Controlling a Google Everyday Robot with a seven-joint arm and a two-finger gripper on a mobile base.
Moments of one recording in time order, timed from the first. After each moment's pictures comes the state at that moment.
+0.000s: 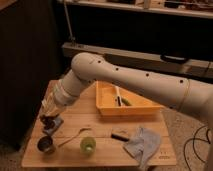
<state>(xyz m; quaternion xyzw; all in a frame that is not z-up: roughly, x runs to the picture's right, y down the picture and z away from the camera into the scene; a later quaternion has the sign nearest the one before) -0.223 0.079 0.558 -0.31 -0.44 -0.08 0.84</state>
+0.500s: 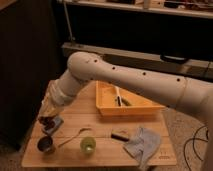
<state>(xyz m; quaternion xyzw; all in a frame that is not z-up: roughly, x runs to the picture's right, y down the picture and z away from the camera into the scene) -0.241 0.086 0.544 -0.31 -0.44 -0.11 0.83</state>
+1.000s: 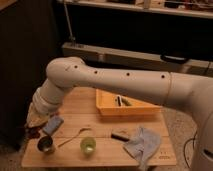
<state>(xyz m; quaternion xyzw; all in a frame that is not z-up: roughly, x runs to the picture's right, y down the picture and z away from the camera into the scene) -0.275 0.116 0.534 -0.32 -0.44 -0.14 0.83</state>
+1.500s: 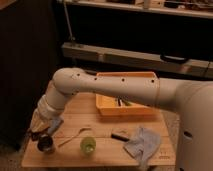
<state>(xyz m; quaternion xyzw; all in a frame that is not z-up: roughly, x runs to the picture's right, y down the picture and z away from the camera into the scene) -0.285 0.147 0.570 -0.36 -0.46 -0.14 0.80</state>
